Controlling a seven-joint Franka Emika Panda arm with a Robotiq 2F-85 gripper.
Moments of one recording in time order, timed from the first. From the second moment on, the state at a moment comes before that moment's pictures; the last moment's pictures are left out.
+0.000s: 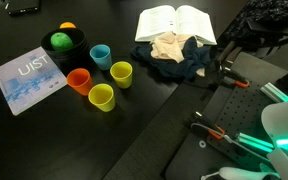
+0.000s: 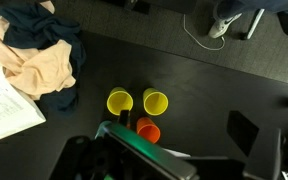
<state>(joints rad) 0.20 -0.53 0.09 -2.26 0.20 1.74 -0.04</state>
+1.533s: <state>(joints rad) 0.22 -0.15 0.19 -2.09 -0.01 1.72 -0.22</state>
